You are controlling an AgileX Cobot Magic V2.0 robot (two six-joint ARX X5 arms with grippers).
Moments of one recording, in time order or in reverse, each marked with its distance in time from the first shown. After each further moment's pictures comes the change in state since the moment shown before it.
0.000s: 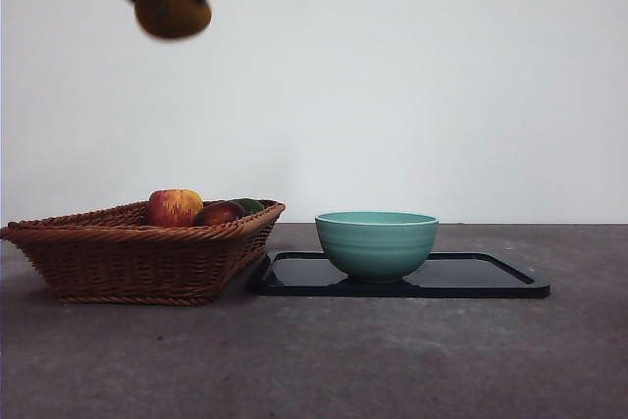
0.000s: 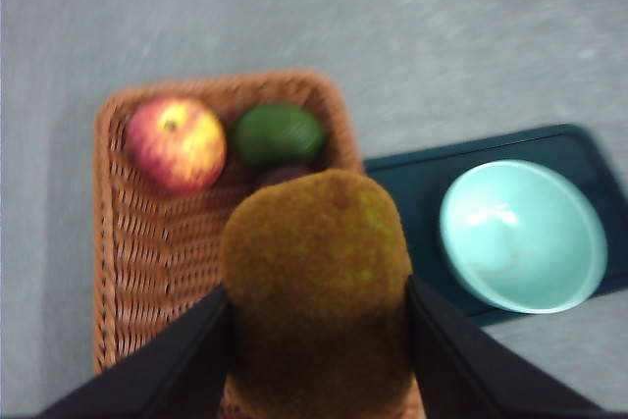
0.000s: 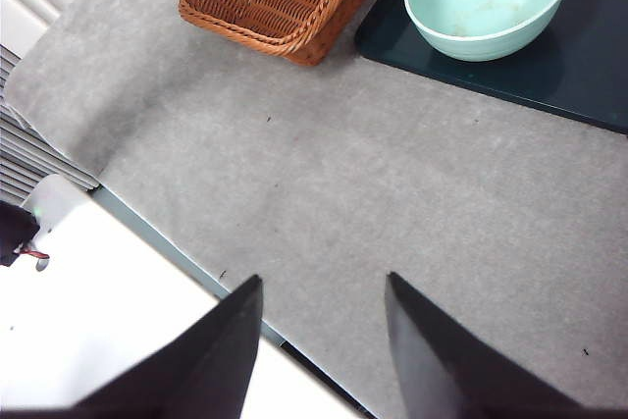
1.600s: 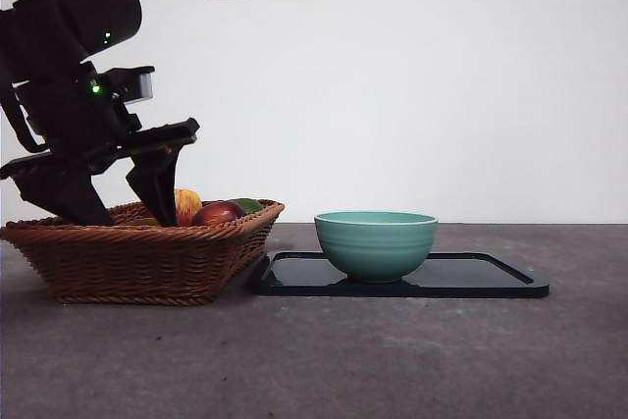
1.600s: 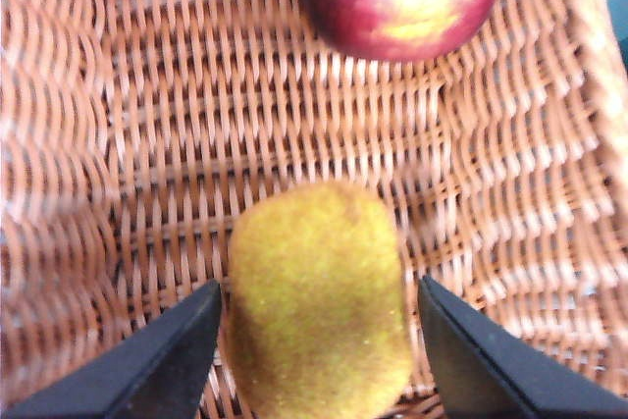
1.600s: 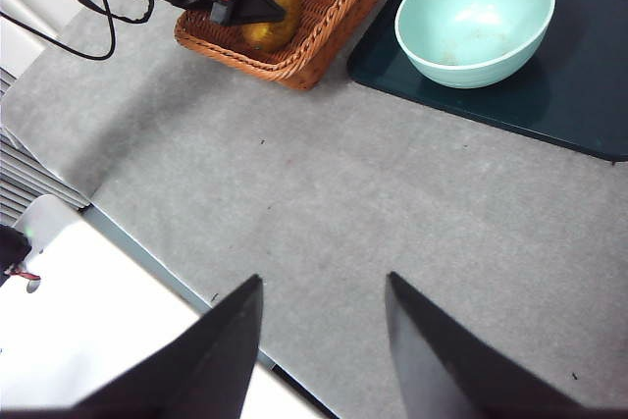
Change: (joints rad) left arm 0.187 0.208 -0.412 0.416 0.241 0.058; right arm 0.000 0.000 0.000 0.038 0.023 0.001
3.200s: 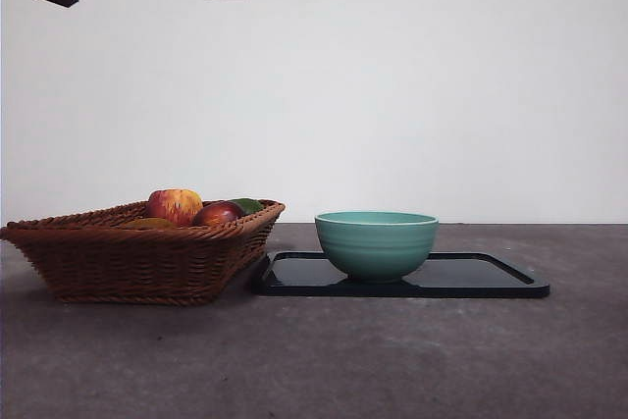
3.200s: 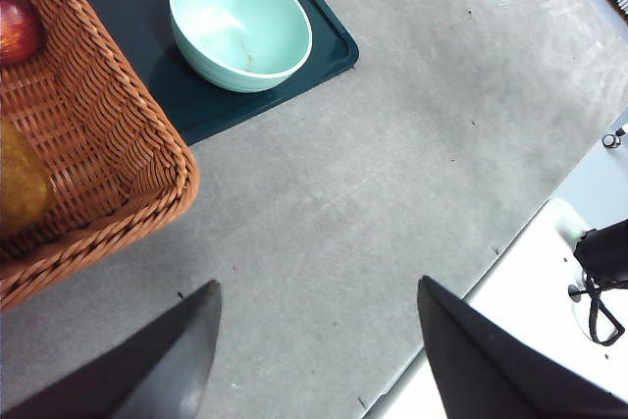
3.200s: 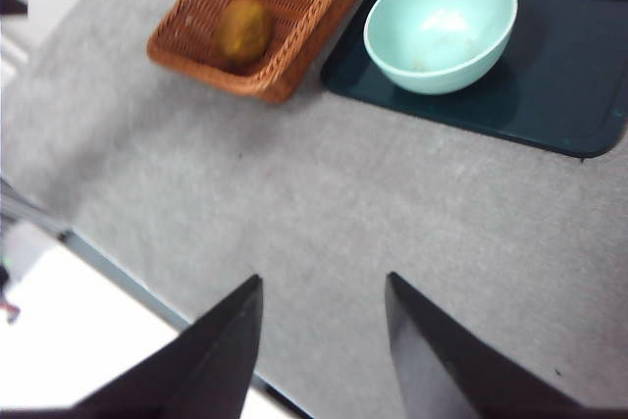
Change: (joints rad) left arm -0.005 -0.673 0.000 -0.499 0.494 0.177; right arm 0.000 0.003 0.000 0.016 0.056 0.055
